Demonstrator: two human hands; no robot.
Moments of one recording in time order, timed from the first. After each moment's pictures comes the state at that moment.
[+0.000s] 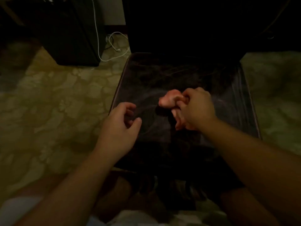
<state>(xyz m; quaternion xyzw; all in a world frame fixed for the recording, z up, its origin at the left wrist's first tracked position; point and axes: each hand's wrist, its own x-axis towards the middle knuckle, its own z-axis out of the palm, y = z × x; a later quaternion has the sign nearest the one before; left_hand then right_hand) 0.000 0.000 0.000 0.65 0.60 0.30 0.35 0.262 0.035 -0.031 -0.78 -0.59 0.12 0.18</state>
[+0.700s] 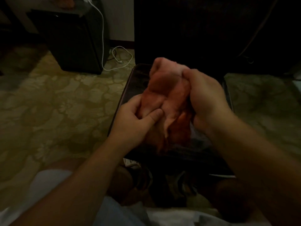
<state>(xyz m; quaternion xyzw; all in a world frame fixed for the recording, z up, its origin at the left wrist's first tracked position) 0.008 -0.052 0.070 0.58 0.45 0.45 0.50 0.175 -0.053 0.145 -0.59 -0.34 0.44 0.59</state>
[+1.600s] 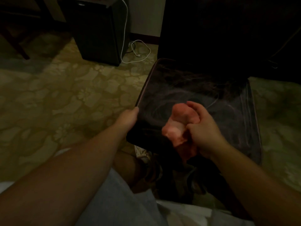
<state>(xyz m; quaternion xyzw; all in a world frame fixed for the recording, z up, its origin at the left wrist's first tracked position) -0.077 0.008 -0.052 0.40 0.70 0.22 0.55 0.166 -0.083 0.031 -0.67 -0.44 0.45 0.39</state>
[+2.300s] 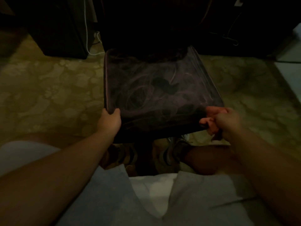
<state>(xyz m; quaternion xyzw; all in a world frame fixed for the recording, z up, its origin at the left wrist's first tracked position) 0.001 -0.075 -0.055 0.37 0.76 0.25 0.48 0.387 -0.165 -0.025 -0.82 -0.16 0.39 0.39</state>
